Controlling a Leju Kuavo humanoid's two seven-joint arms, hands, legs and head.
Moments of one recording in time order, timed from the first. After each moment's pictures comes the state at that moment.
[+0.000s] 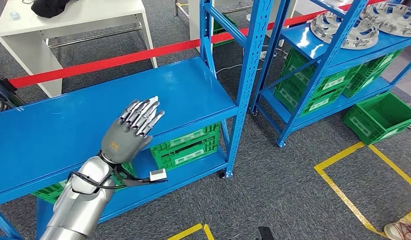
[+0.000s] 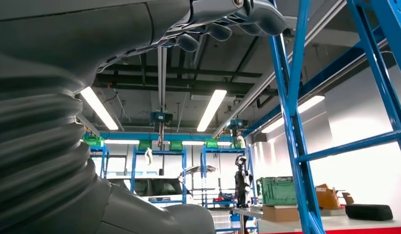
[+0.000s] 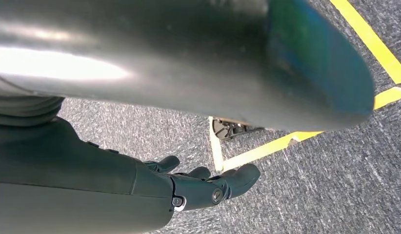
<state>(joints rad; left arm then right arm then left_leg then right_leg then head) -0.61 -0.14 -0.45 -0.85 -1.43 0.70 -0.65 -0.08 0.18 -1.11 -0.20 0.95 -0.07 -0.30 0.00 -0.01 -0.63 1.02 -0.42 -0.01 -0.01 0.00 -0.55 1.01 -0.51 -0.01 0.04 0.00</state>
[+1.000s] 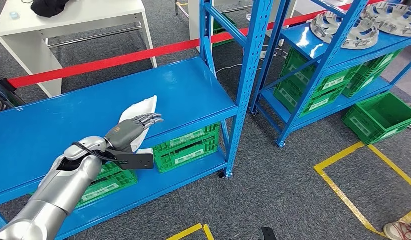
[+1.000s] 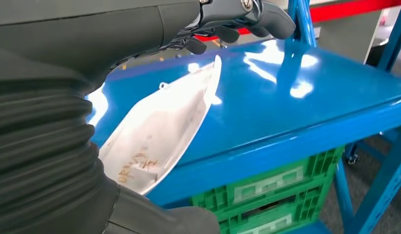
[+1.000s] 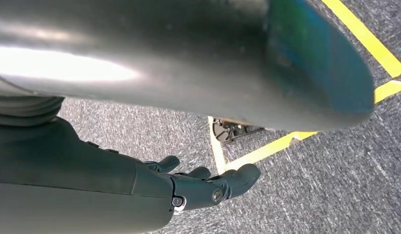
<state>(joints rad) -0.84 -0.03 -0.71 -0.67 -0.86 -0.20 -0.64 -0.07 0.18 -1.14 -0.20 0.91 -0.08 -0.30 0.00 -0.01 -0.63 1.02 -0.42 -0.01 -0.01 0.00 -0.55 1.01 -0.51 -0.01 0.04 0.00</state>
